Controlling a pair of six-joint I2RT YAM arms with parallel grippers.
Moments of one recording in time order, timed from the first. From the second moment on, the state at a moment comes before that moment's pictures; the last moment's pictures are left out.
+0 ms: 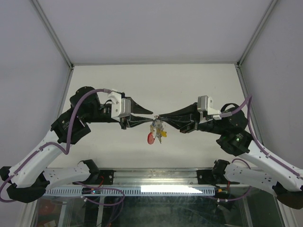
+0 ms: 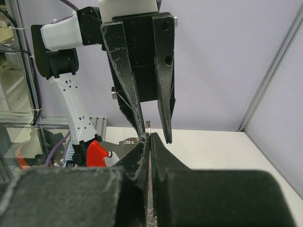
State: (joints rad) left arm -0.87 0.96 1.31 -0.38 0.67 0.29; right arm 0.97 0.79 0.95 0.18 -0.49 -0.01
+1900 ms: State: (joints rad) left arm -0.87 0.98 1.26 -0.24 0.69 0.18; right arm 0.97 0.77 0.88 0.22 -0.45 0.02
